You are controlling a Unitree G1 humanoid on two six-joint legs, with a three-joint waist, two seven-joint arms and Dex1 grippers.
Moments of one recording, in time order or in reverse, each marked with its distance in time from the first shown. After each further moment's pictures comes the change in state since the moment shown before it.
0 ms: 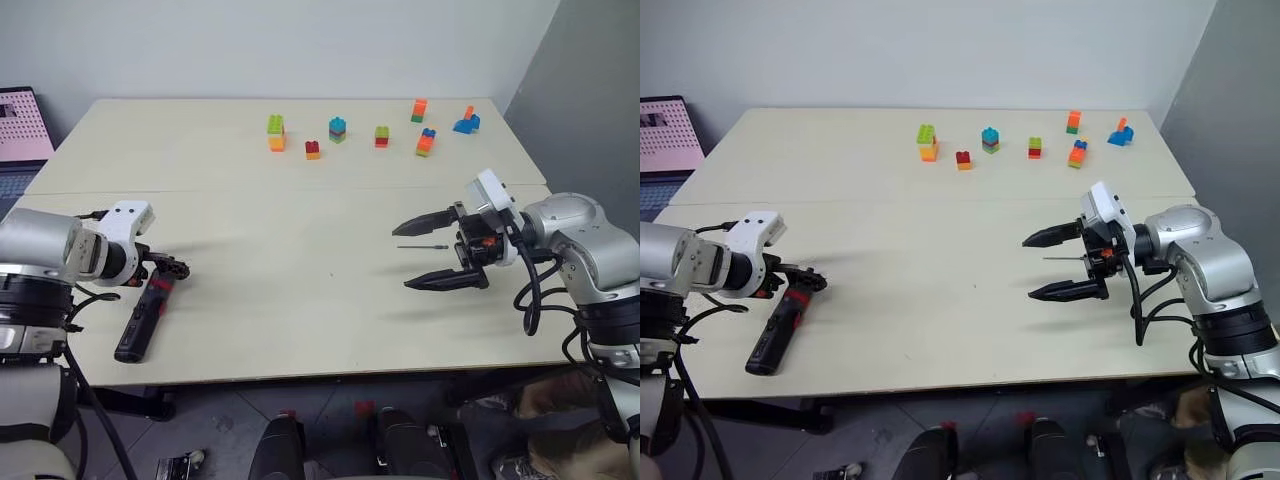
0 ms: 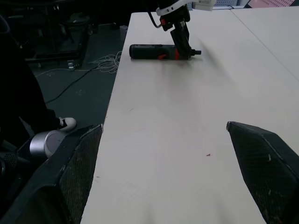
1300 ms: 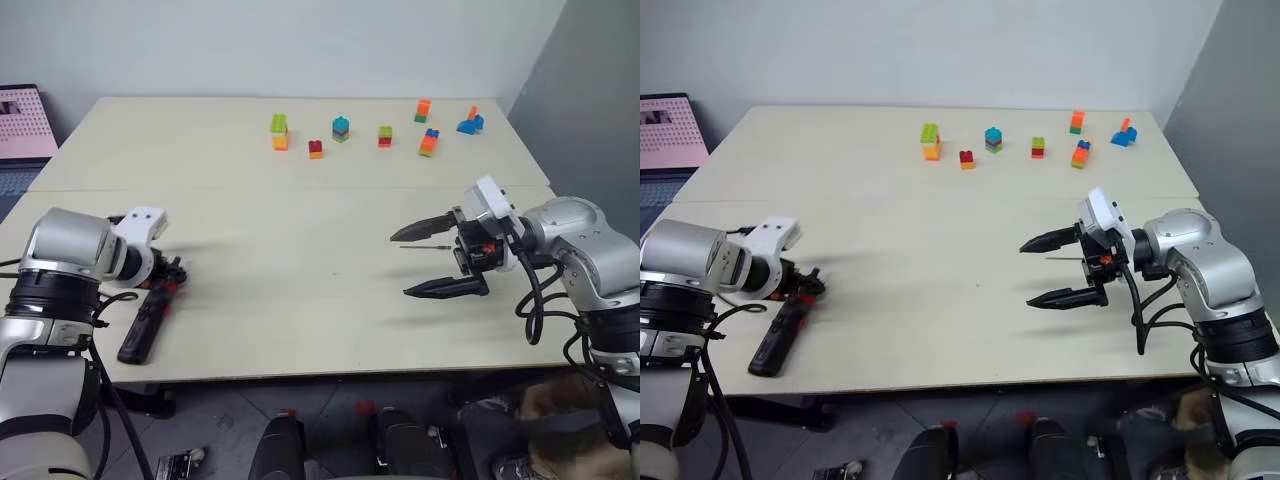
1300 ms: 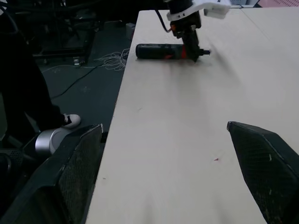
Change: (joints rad) left arm -0.035 -0.121 -0.005 -0.159 0.074 0.005 -0.019; right arm 0.052 -0.021 -0.027 -0.100 0.016 0.033 -0.016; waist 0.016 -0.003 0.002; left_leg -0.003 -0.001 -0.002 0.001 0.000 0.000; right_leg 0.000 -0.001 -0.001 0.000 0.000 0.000
